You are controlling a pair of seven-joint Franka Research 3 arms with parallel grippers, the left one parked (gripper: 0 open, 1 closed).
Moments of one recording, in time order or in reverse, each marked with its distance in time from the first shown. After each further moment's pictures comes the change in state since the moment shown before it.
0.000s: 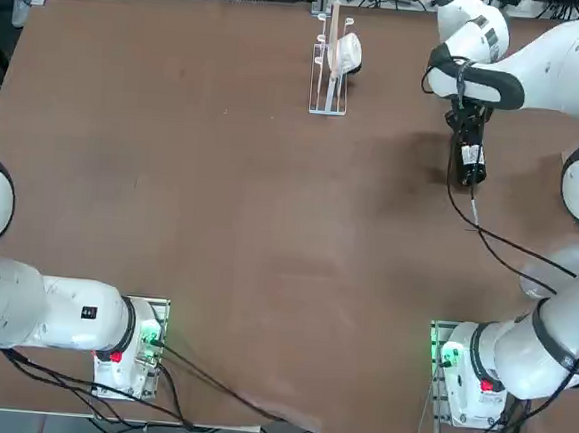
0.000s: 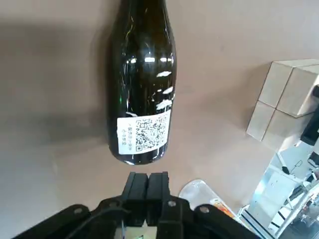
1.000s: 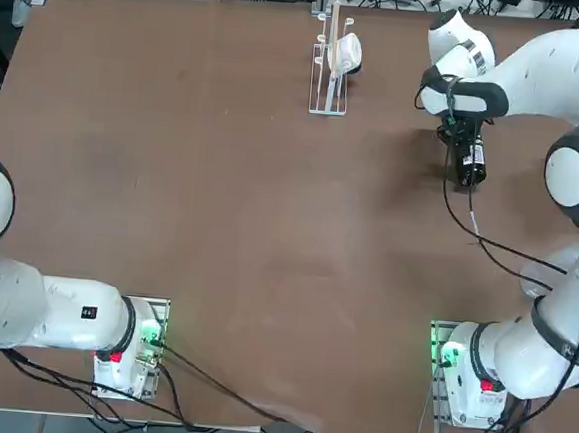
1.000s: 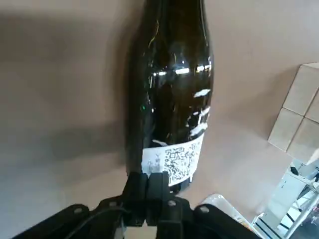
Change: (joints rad) arm -0.005 0.095 -0.005 -0.022 0.000 0.120 0.055
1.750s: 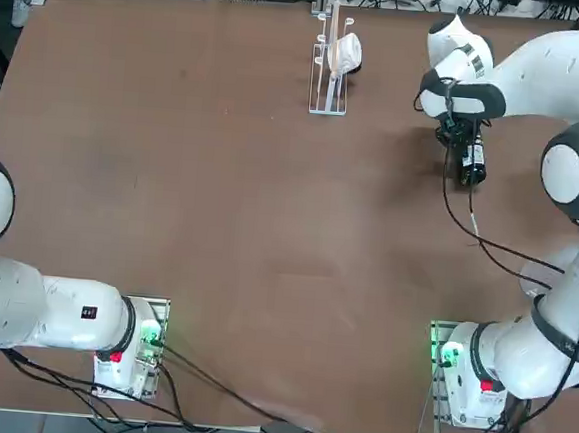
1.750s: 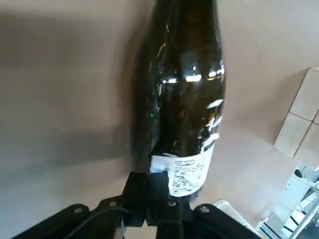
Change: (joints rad) arm -0.001 0.025 -0.004 0.000 0.000 0.029 0.009
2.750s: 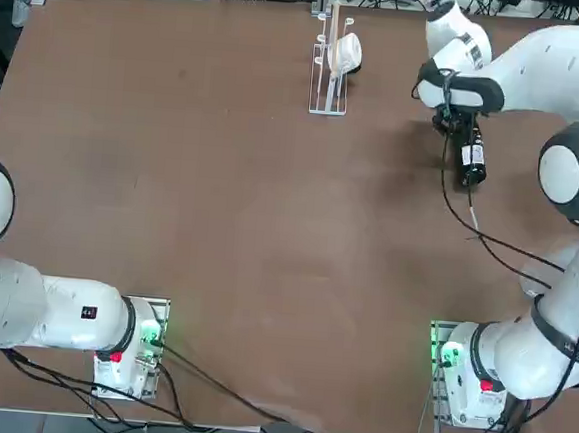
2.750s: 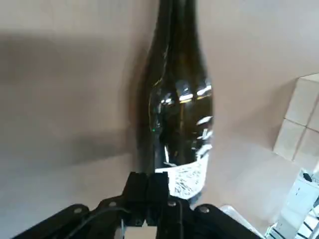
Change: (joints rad) arm 0.010 0.000 0.007 0.114 0.019 -0.057 0.032
